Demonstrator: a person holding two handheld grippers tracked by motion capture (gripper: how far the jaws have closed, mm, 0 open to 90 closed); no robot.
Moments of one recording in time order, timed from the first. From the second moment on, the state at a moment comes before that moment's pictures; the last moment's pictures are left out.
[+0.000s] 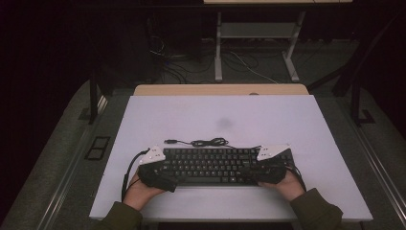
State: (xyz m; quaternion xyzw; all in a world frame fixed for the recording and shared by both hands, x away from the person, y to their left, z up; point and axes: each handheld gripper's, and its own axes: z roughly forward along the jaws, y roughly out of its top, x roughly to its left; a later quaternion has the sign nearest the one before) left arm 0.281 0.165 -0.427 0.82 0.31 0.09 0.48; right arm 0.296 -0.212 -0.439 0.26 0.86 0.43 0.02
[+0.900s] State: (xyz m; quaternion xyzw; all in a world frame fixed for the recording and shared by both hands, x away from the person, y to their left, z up) left arm 0.294 0.152 -0.428 0.82 0.31 0.08 0.47; right arm 0.298 -0.212 -0.443 0.26 0.87 0.42 0.03
